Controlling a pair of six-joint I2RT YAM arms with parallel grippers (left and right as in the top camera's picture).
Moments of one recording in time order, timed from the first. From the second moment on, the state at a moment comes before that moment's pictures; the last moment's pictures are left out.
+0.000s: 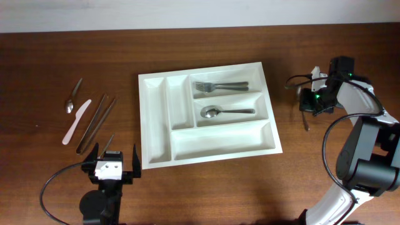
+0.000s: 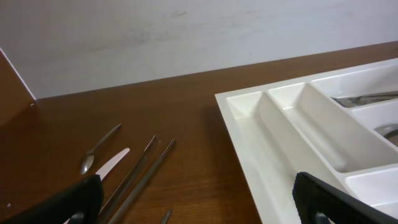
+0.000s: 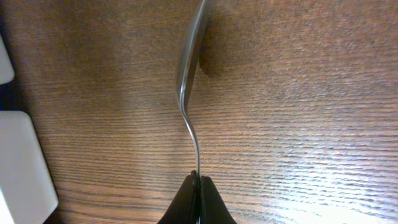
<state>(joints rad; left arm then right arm) 0.03 0.03 0.06 -0.17 0.02 0.16 -0.28 1.98 1.38 -0.72 -0.26 -0.06</state>
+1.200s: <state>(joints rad) 0.03 0.03 0.06 -0.17 0.02 0.16 -0.28 1.98 1.45 -0.81 -0.25 -0.07</state>
